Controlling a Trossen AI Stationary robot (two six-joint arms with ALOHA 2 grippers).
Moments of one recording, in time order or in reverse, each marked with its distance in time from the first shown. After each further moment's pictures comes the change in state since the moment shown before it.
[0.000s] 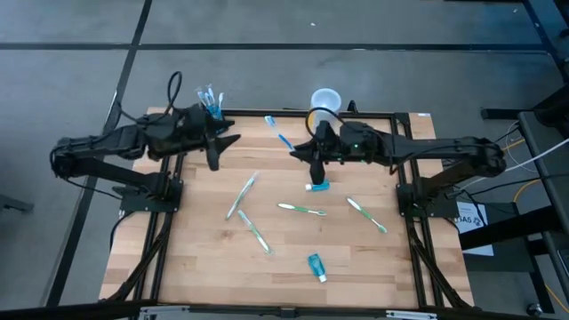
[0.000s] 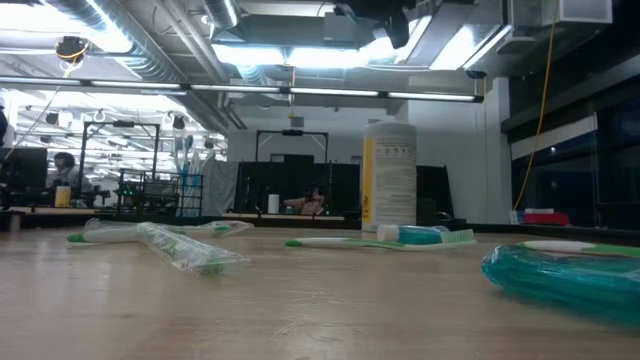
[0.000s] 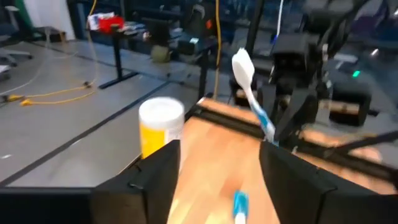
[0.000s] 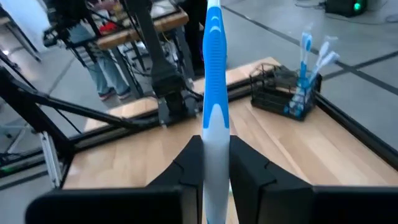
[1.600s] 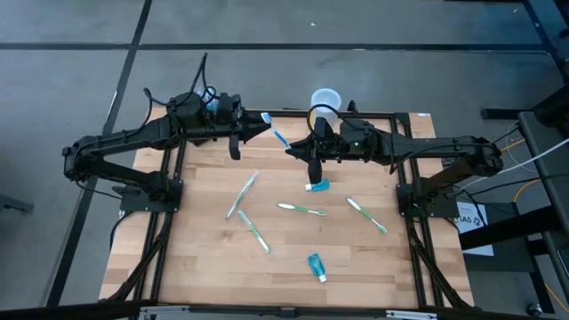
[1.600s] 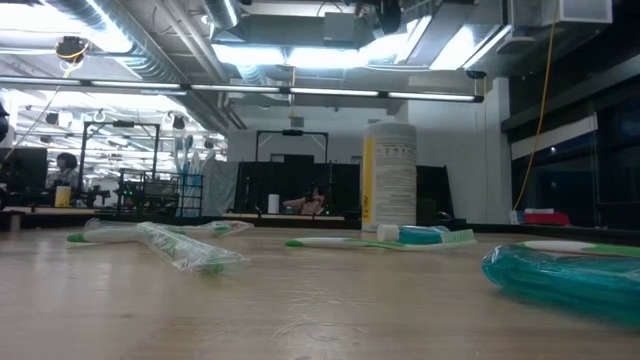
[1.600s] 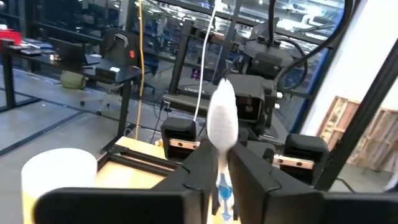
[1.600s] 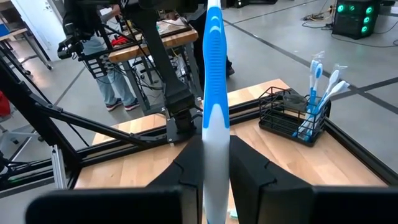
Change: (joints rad) left arm 0.231 0.230 -0.001 0.449 0.554 -0.070; right arm 0.010 0.026 0.061 0.033 -0.004 -0.035
